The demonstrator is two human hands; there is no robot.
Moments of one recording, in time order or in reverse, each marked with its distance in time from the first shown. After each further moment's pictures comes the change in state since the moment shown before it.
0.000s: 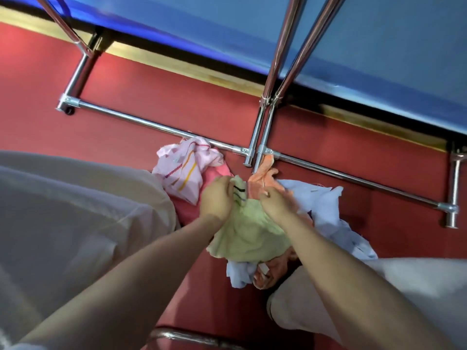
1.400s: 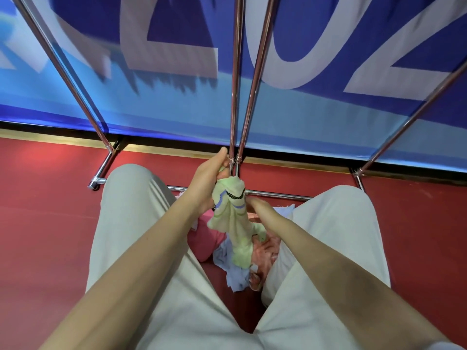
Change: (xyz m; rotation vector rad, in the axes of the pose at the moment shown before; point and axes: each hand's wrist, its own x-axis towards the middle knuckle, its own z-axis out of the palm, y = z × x) left_hand -0.186 0.138 -0.188 -1.149 -0.404 0.195; right_hand -0.240 -0.045 -0.042 0.647 0.044 -0.107
